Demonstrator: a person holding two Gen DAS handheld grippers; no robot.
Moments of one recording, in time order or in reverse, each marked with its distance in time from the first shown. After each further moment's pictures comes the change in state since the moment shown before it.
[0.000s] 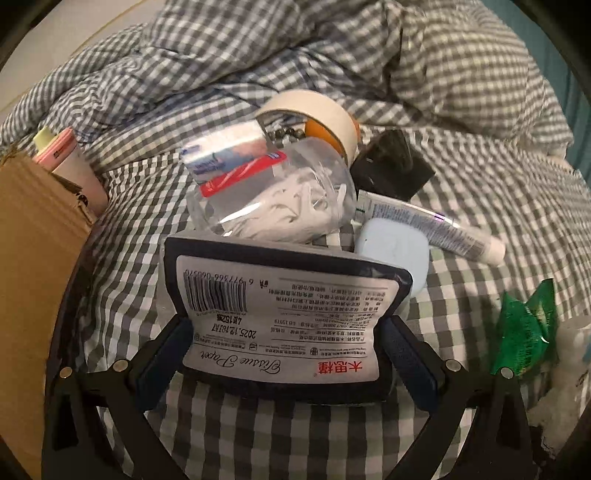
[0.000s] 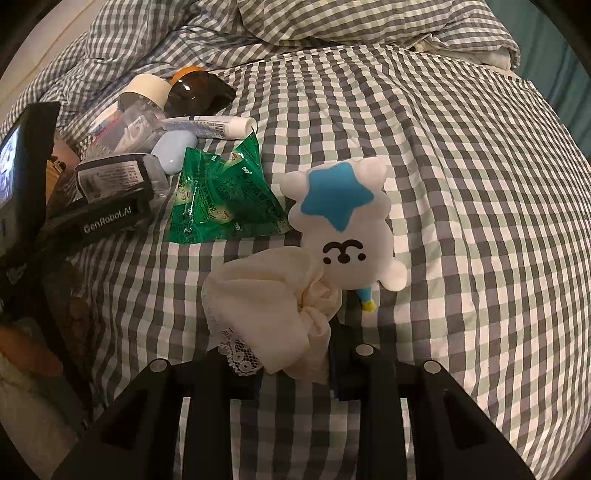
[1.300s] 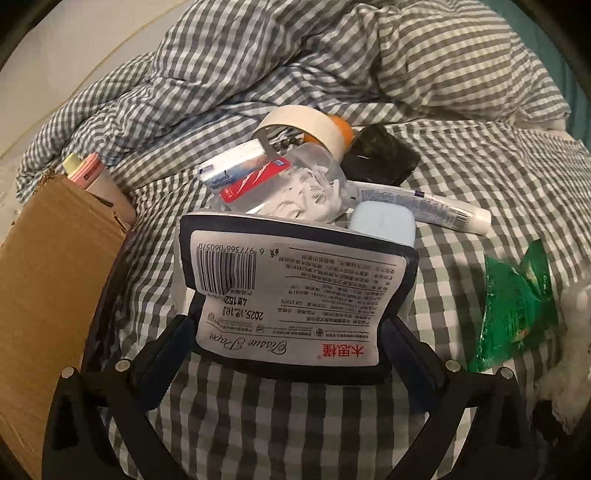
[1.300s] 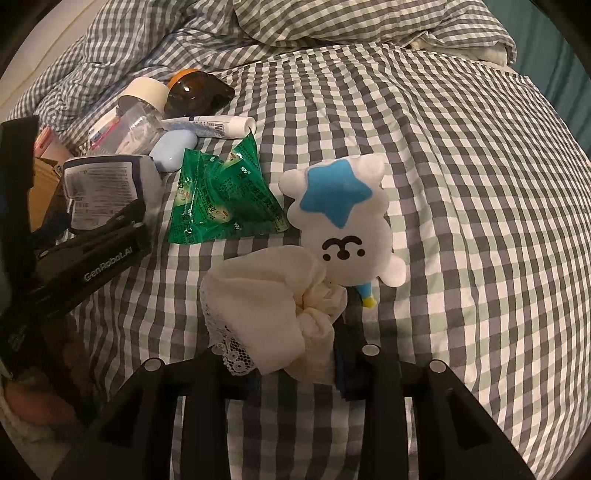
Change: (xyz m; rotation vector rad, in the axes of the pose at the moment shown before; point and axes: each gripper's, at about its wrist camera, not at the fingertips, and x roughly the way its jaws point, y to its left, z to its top) left arm -0.031 -0.018 -0.019 0.062 -0.058 0.135; right arm 0.000 -0.003 -0.004 0.021 -0.002 0.008
